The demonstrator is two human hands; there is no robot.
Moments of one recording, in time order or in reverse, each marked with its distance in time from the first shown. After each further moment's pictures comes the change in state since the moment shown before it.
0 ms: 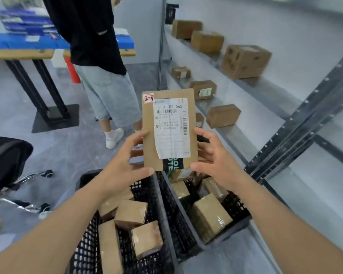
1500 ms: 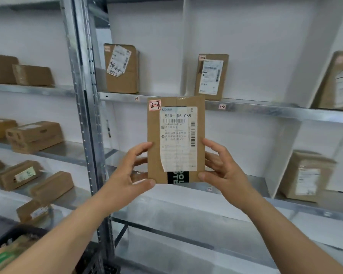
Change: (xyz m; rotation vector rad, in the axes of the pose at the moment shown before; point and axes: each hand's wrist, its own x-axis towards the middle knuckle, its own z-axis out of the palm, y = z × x) left_hand -0.034 0.283 0.459 -0.146 -0.748 0.678; right_hand -0.515 -0.043 -0.253 -0.184 1.005 -0.145
